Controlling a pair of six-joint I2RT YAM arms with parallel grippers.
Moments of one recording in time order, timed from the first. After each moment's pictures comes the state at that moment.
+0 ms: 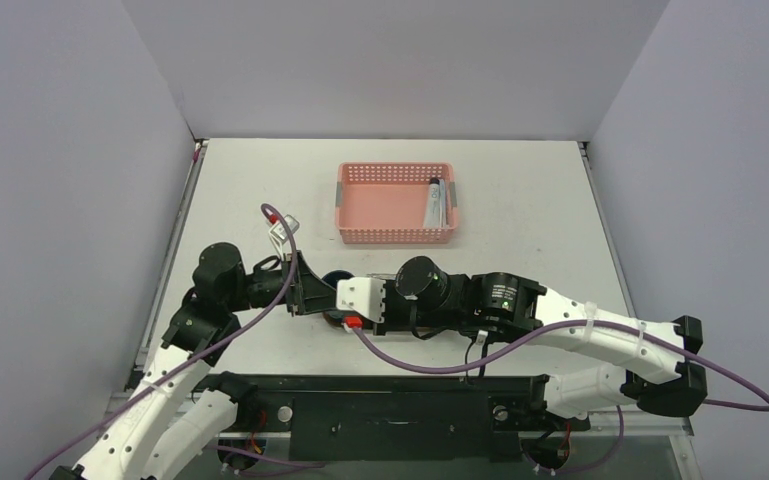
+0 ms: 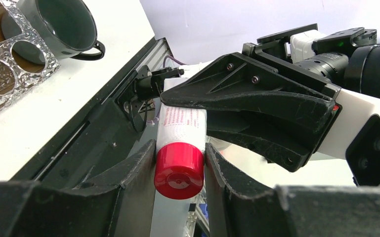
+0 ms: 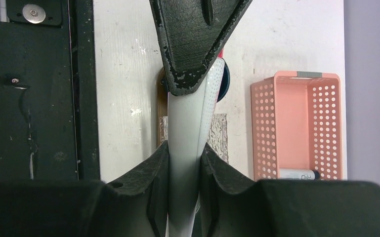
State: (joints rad) left arm -0.43 0.68 0.71 -0.20 0.90 -1.05; right arm 1.30 1.25 1.36 -0.72 0.08 -0.47
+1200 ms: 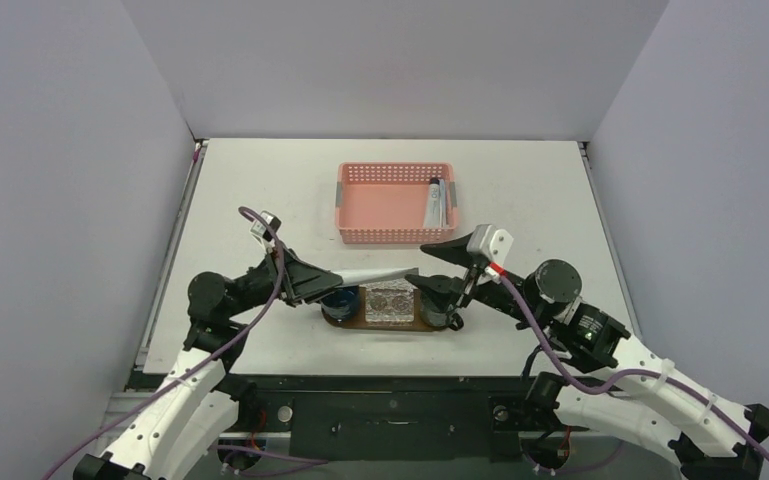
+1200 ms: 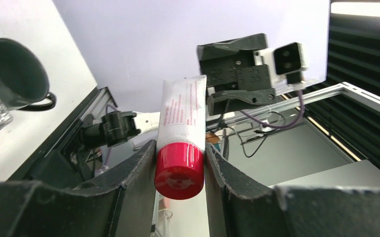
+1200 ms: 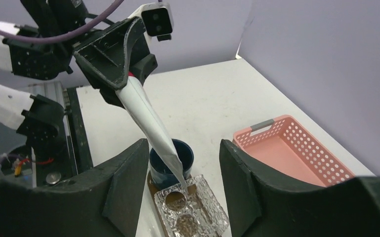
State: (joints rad) left arm -0.32 0.69 0.41 0.58 0.88 -1.58; right arm 0.97 0.74 0.89 -0.10 -0.15 -0.13
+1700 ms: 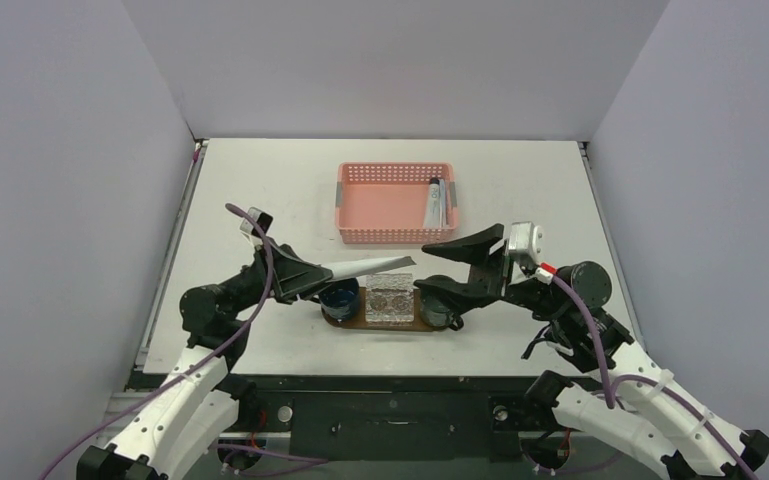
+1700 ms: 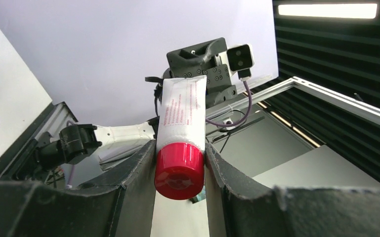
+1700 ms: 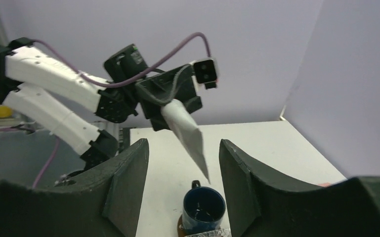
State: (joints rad) left arm -0.31 0.71 0.38 0.91 0.84 -1.83; right arm 0.78 0.70 0.81 0.24 -0.51 0.09
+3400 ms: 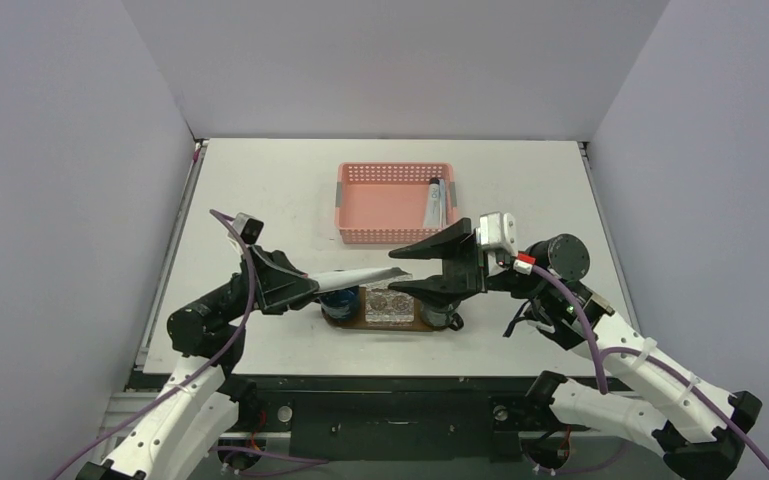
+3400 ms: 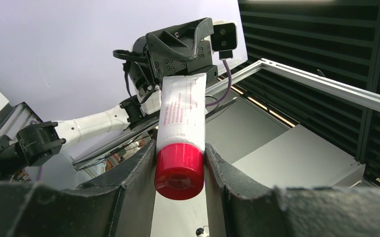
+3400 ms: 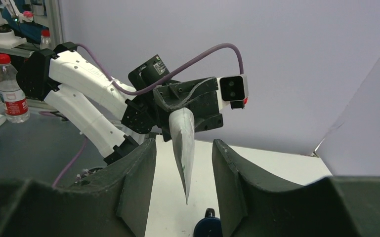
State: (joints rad) left arm -0.31 0.65 0.36 1.07 0.84 -2.01; right arm 0.85 0.89 0.98 0.29 -0.73 0.05
